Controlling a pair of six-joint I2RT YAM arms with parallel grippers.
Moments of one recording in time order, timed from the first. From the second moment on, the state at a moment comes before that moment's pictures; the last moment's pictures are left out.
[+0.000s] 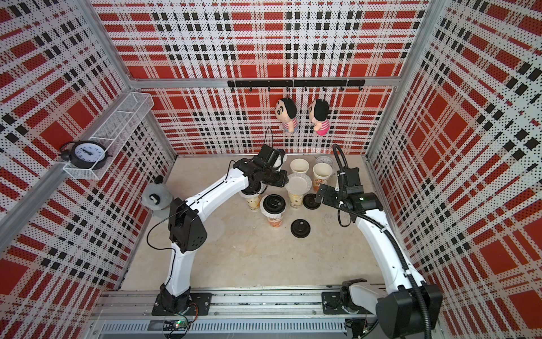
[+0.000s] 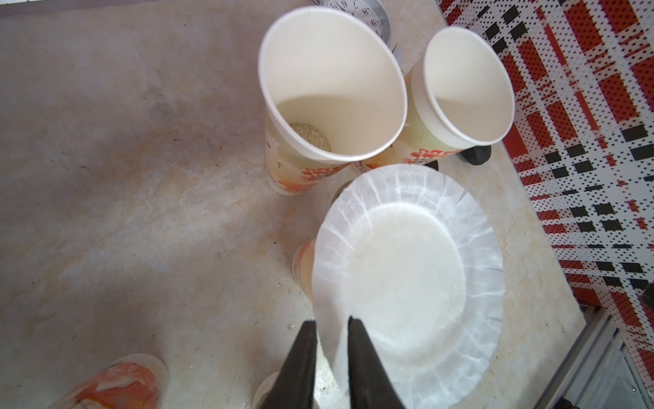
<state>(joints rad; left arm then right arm) -0.69 2.13 2.07 -0.78 0.16 -0.36 0.16 1.18 1.15 -0.81 -0.04 0.45</state>
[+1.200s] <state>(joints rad) -0.65 1.91 2.13 -0.82 0.06 -0.35 0.16 1.57 1.32 -0.77 0.09 0.43</state>
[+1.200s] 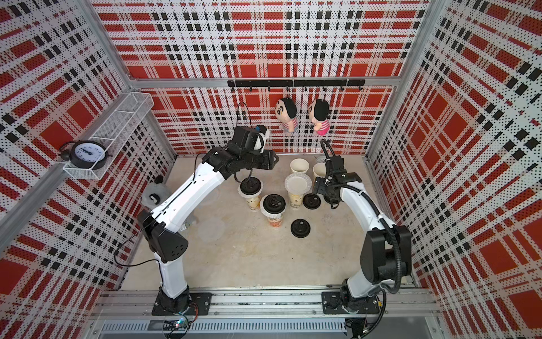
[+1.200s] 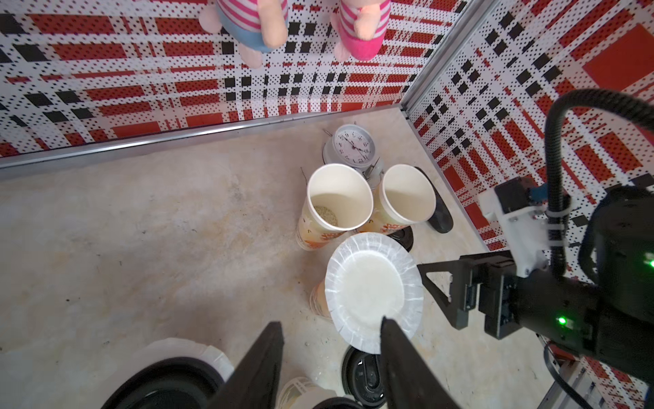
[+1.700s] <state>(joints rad) -0.64 1.90 2.09 -0.83 0.04 -0.35 0.17 1.61 1.33 -0.77 0.09 0.42</state>
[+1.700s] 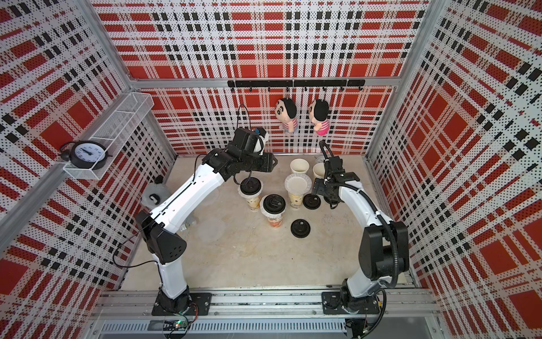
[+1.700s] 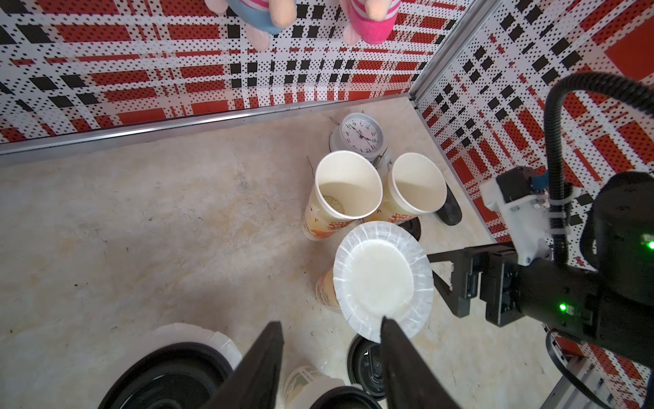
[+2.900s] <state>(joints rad) -0.64 1.90 2.08 -0.83 0.05 -0.35 0.21 1.63 1.35 -0.80 0.12 0.41</state>
